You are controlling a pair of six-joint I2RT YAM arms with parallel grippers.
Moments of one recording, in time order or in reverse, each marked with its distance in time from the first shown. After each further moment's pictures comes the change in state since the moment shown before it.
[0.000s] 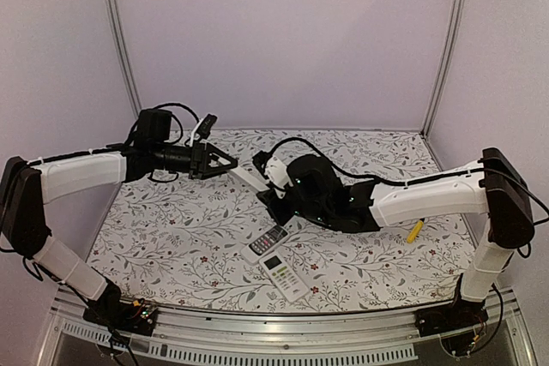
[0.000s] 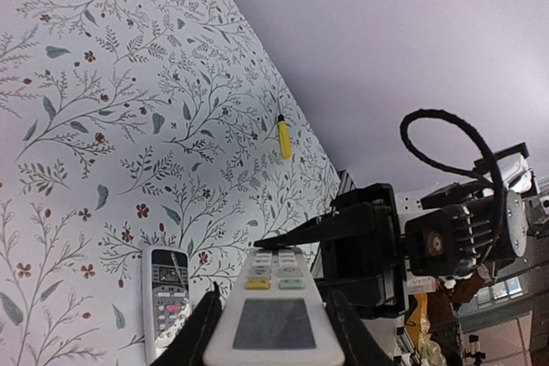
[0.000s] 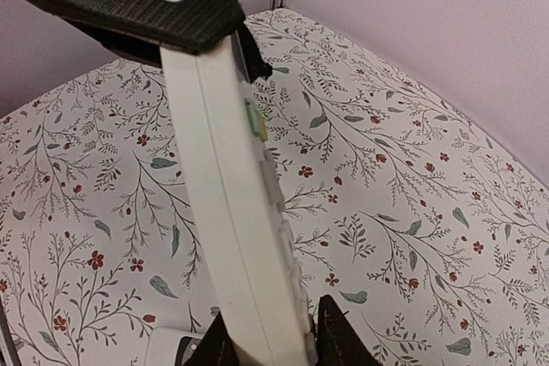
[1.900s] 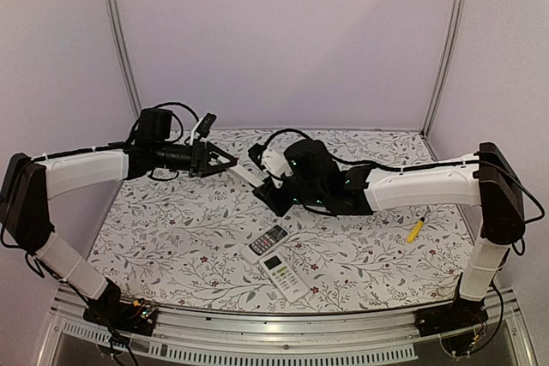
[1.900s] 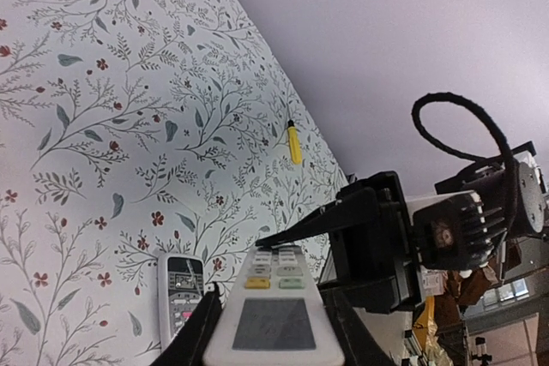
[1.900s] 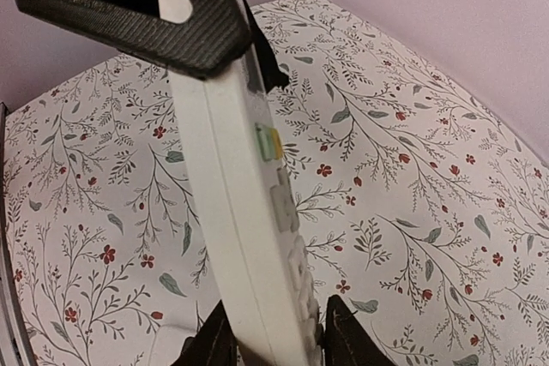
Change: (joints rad) left arm 0.010 0.035 0.019 0.002 0.003 0.028; right arm -0.060 0.041 0.111 -0.111 -0.175 -0.019
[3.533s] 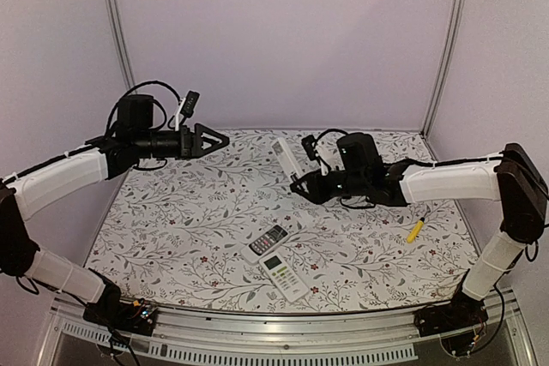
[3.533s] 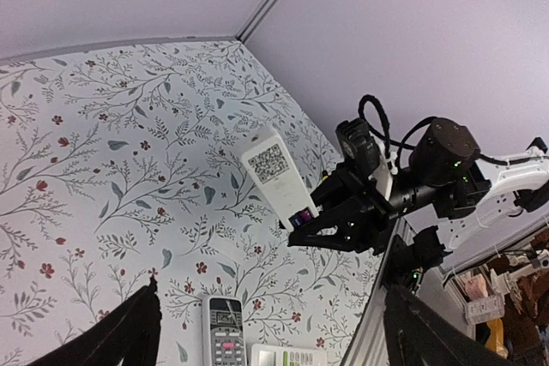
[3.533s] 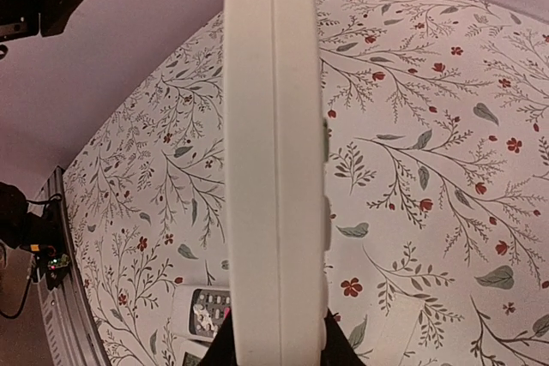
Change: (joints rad) left arm 0.000 -0.173 0.020 -0.054 -0.190 0.093; right arm -0.231 -0.148 -0.248 0.098 -0.329 0.280
